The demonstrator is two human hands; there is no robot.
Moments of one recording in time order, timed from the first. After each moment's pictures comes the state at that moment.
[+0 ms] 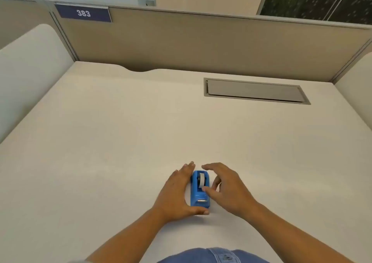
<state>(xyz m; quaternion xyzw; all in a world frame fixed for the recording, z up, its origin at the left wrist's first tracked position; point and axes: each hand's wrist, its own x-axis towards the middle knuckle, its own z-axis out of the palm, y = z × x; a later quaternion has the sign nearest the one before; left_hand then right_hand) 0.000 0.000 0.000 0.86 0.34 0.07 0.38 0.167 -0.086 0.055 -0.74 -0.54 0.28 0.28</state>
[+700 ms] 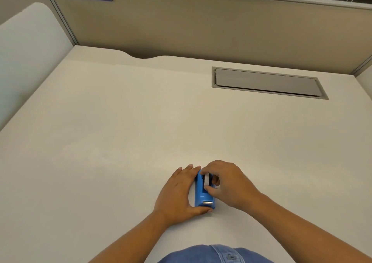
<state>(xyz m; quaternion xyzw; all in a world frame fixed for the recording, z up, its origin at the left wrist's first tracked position) 0.000 0.003 -0.010 0.88 0.33 0.09 0.34 0.177 -0.056 0.045 -0.72 -0.62 0.27 0.15</state>
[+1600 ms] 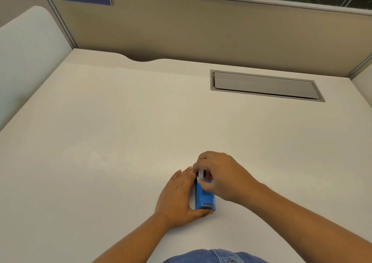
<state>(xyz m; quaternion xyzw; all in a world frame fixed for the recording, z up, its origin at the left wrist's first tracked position) 0.004 0.001 -0.002 0.88 0.34 0.09 0.33 0.163 -0.033 0.103 -0.67 -0.70 0.23 0.12</state>
